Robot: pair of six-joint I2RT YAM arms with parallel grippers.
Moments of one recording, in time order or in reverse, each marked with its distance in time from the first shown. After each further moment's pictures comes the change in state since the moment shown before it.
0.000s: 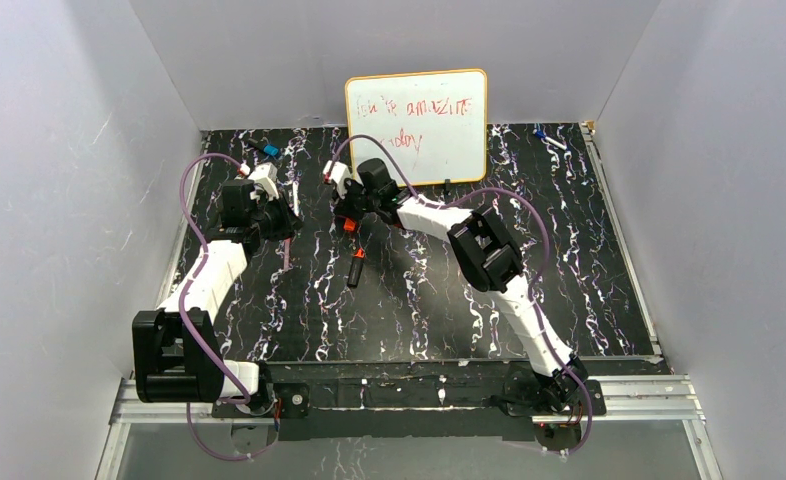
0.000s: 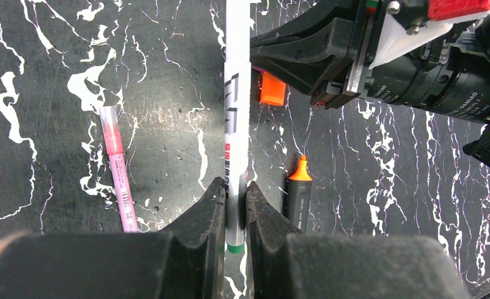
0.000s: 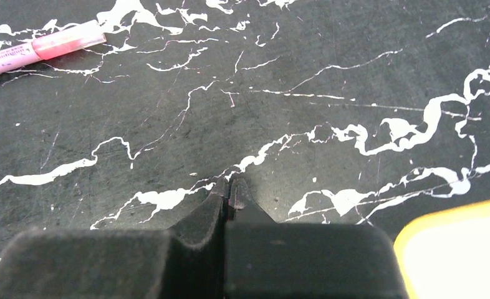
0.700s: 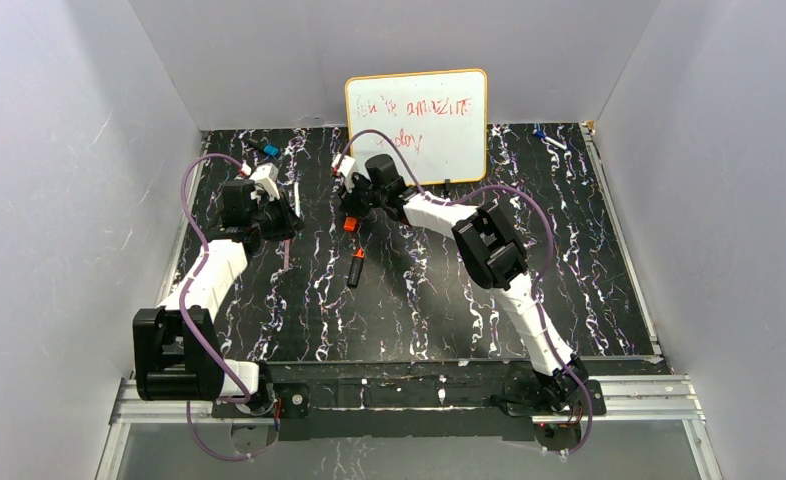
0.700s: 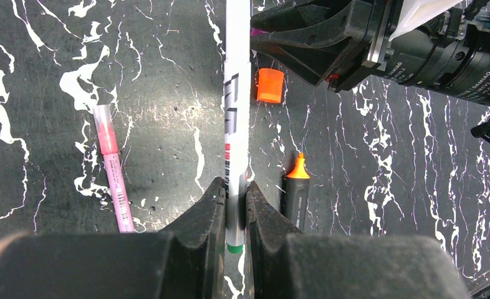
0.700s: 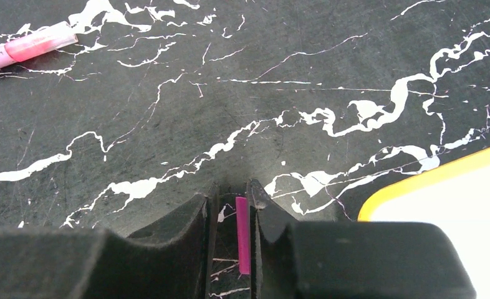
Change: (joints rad) left arm 0.000 0.008 0.000 0.000 0.016 0.000; right arm -0.036 -0.023 -0.048 0.054 -0.008 0.064
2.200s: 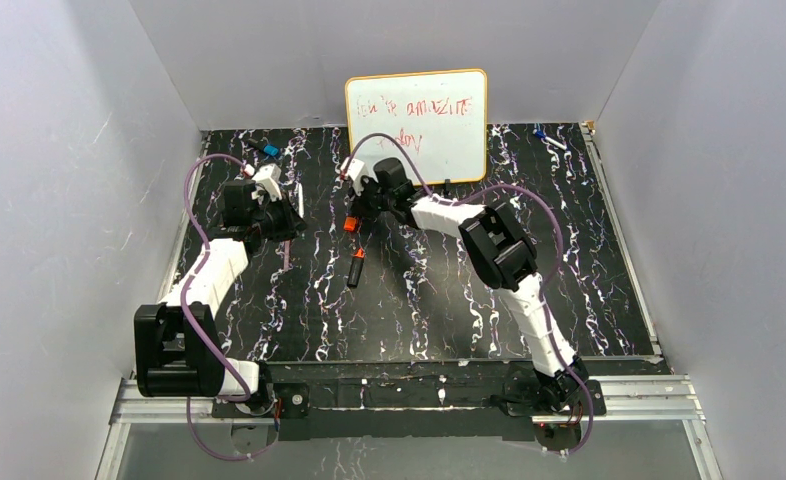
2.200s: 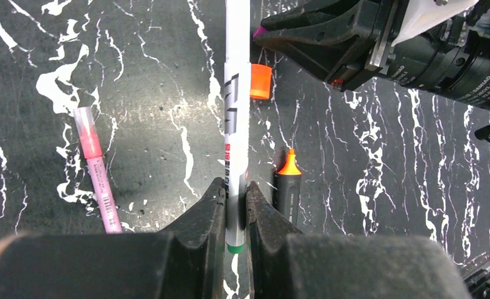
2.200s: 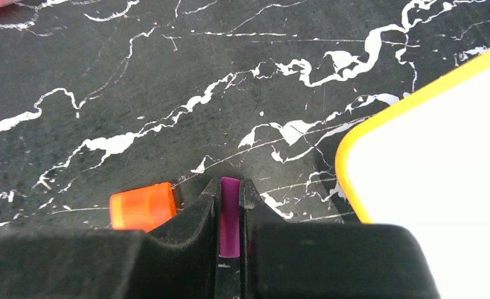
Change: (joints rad) left arm 0.000 0.017 0.000 0.003 0.040 0.003; right arm -0.016 -0.064 -0.114 0.012 0.067 -0.060
